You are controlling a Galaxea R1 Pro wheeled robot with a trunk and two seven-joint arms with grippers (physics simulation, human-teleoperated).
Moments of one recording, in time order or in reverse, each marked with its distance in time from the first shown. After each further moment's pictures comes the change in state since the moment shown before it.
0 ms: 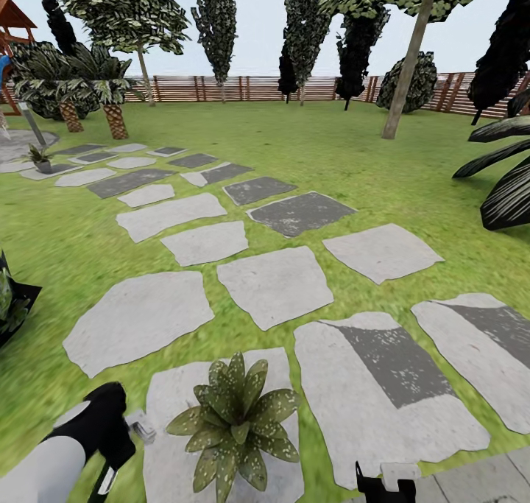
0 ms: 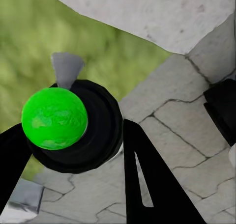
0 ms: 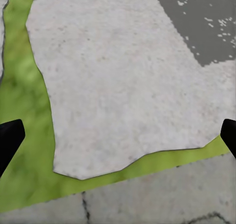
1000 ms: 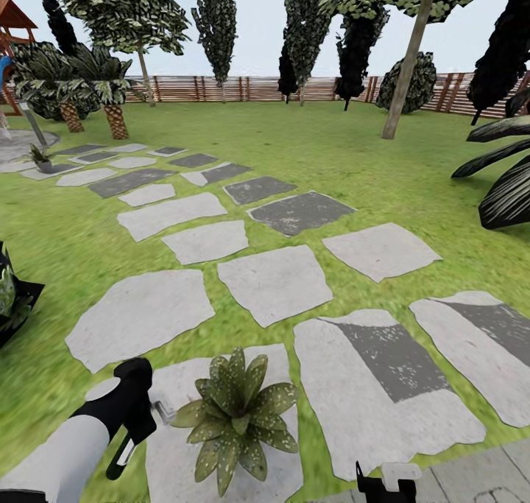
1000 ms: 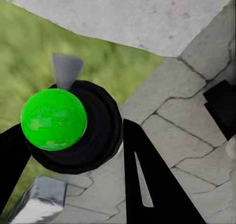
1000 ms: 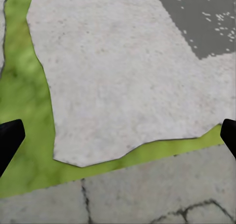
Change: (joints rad) left arm -0.052 -0.056 -0.168 -0.102 -0.083 0.090 -0.152; right arm 0.000 -0.001 0.000 0.000 0.000 0.000 0.000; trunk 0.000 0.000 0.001
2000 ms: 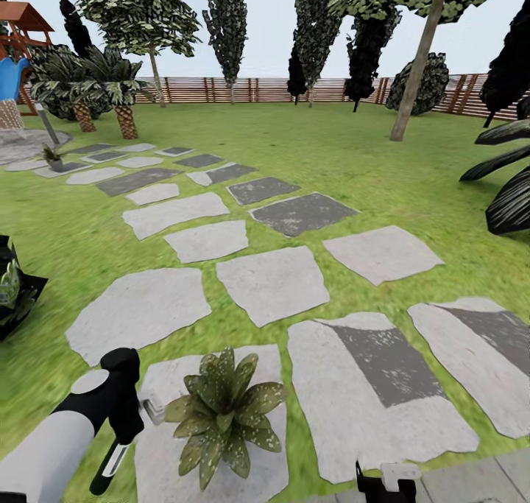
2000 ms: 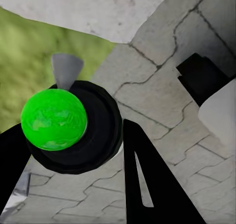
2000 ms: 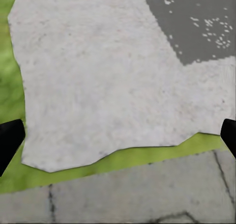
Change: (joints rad) left arm -0.005 0.063 -0.013 -0.085 -0.114 -0.006 -0.312; right arm 0.000 0.000 0.000 0.000 0.002 0.000 0.002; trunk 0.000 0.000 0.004
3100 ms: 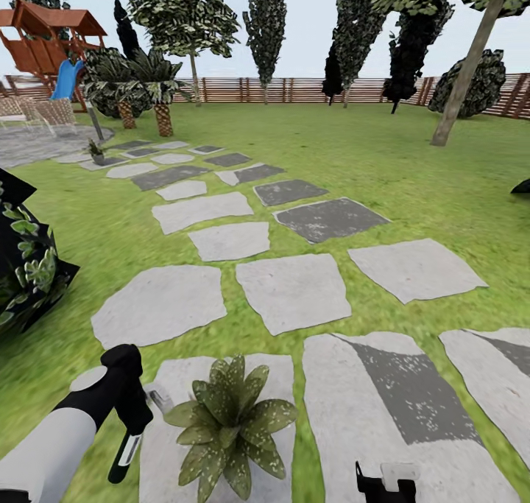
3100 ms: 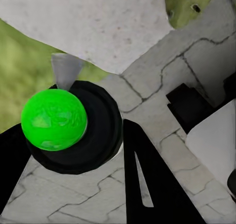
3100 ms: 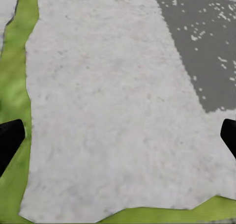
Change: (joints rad) left arm -0.009 -0.005 0.004 -0.014 0.124 0.043 0.056; right arm 0.000 0.002 0.000 0.000 -0.002 0.000 -0.003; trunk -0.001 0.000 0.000
